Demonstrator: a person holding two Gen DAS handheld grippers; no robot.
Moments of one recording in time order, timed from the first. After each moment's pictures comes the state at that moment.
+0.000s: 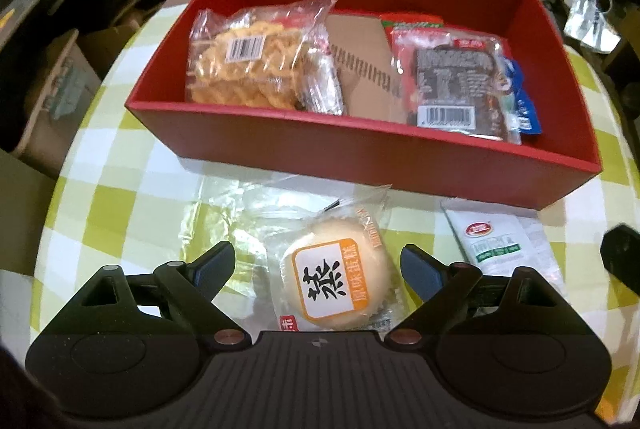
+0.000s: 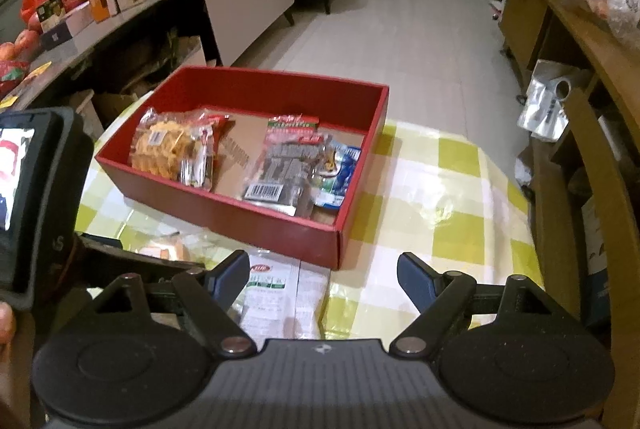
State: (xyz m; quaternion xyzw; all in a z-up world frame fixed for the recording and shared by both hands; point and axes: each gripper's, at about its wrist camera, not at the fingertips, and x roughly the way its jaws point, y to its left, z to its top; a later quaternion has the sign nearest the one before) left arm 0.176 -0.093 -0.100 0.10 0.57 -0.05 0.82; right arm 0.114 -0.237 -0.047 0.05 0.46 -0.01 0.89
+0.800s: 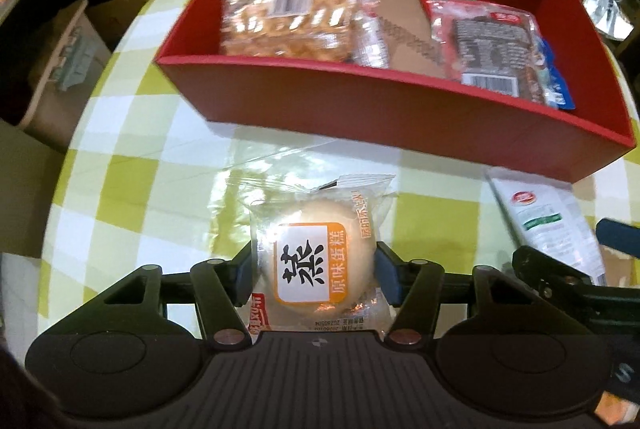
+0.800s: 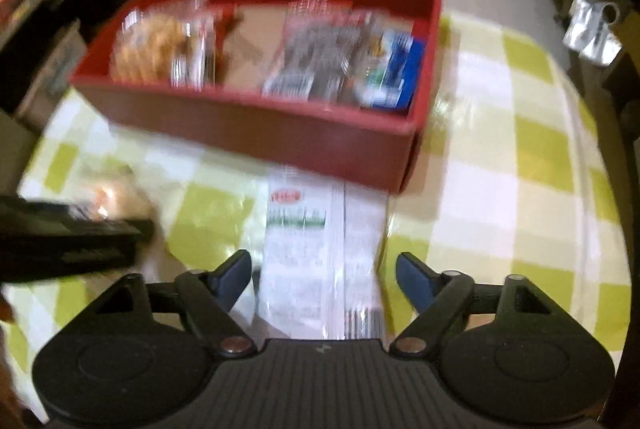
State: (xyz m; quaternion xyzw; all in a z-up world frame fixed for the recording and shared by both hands) left arm 0.178 -0.062 -0.108 0.11 0.60 -0.05 0.79; right arm 0.148 -0.206 -0.124 0.06 0.56 0.02 0.82
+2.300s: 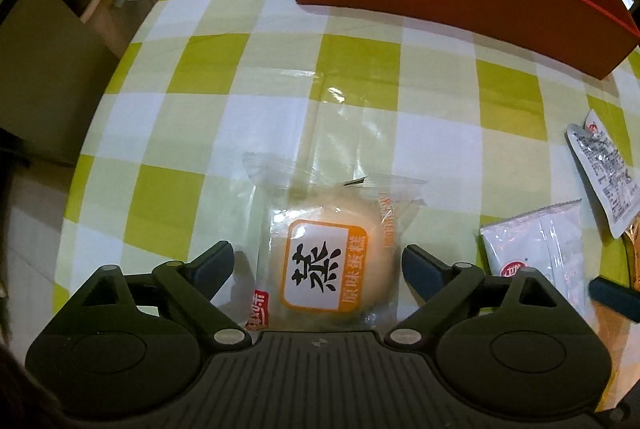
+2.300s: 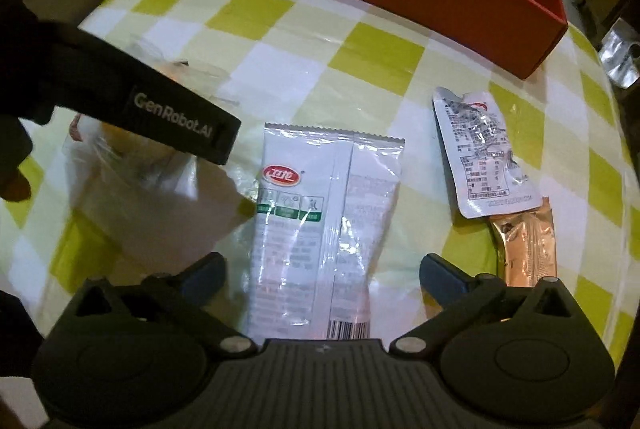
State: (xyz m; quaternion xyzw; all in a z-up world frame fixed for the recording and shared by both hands) left arm 0.109 0.007 -0.115 0.11 0.61 -0.04 0.79; right arm 0.045 -0.089 -0.133 -0.03 0.59 0.05 0.81
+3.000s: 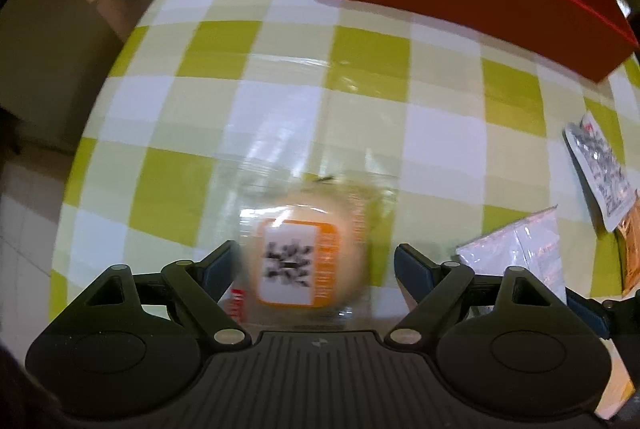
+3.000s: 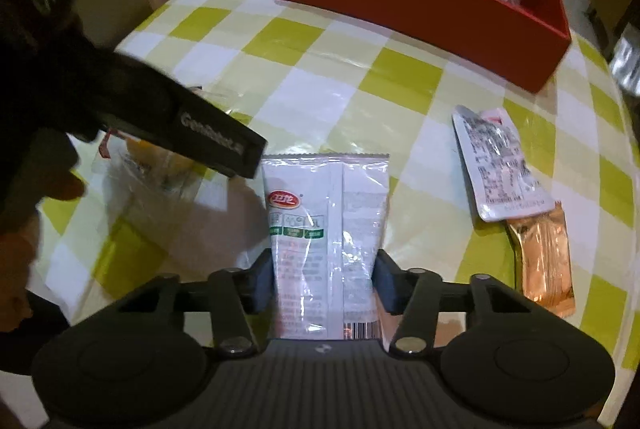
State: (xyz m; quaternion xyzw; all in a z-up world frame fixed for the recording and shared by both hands) left arm 0.108 0.018 -0.112 0.09 0.62 -0.04 0.78; right arm 0.030 -0.090 -0.118 0.01 0.55 0.08 0.83
